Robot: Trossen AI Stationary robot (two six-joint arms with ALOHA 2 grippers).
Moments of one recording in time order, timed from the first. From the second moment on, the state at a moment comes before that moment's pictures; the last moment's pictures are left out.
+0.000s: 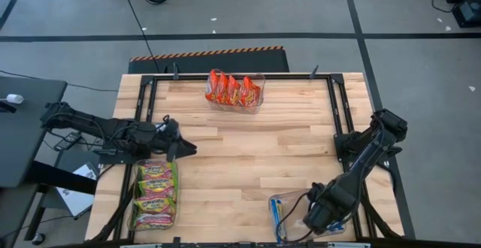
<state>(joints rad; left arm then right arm) -0.24 0.64 0.44 -0.09 -0.14 -1.01 0.85 1.72 1.41 -1.23 -0.45 1.89</state>
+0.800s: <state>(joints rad) -0.19 0.64 0.64 -0.60 -0.16 -0.94 0.84 1.70 1.36 -1.16 -0.40 1.93</state>
